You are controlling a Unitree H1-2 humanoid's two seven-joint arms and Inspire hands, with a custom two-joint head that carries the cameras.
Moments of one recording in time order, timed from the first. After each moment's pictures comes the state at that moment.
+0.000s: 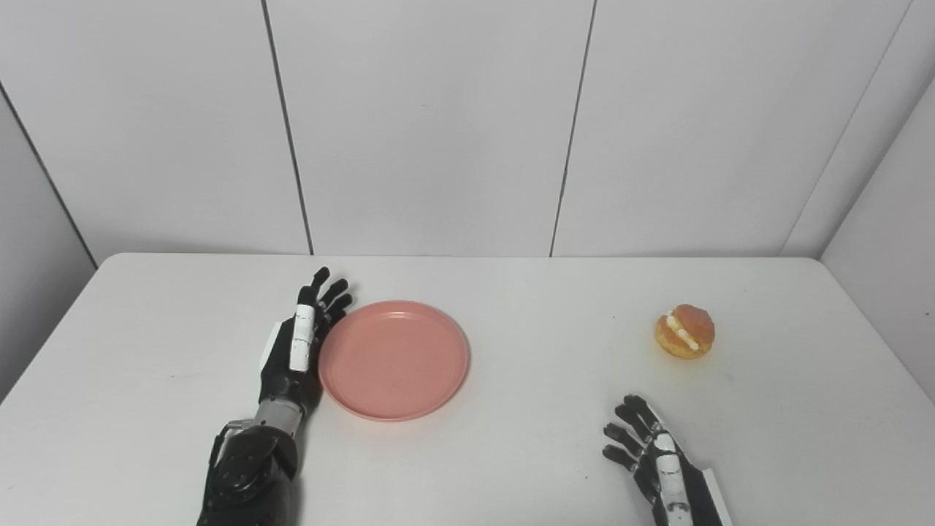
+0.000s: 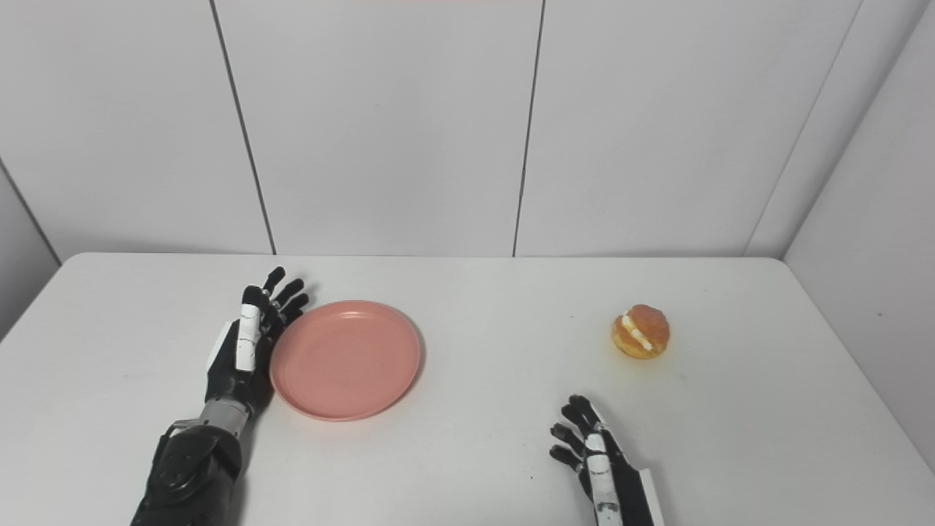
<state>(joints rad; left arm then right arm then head) -0.48 0.12 0.10 0.49 -0.21 -0.10 -0.16 0.14 0.07 0.08 -0.23 0.04 0.03 -0.02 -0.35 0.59</state>
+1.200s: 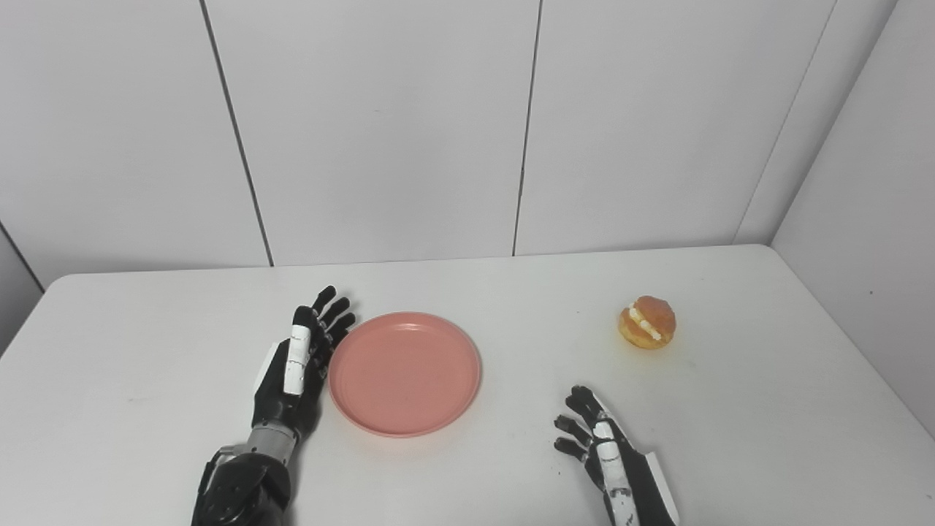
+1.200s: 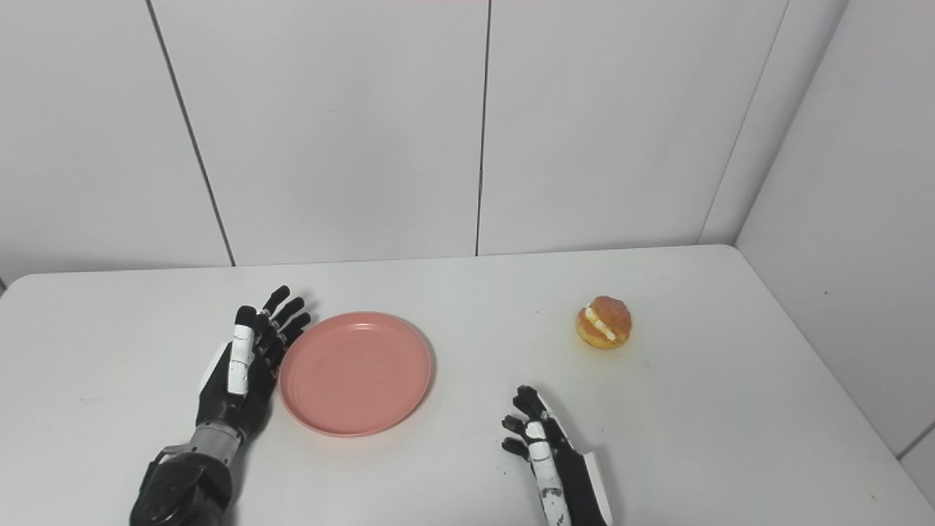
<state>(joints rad) -0.44 0.07 0.07 0.40 -0.23 -0.06 -0.20 0.13 0.10 0.11 -0.22 -0.03 0.04 -0.05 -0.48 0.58</state>
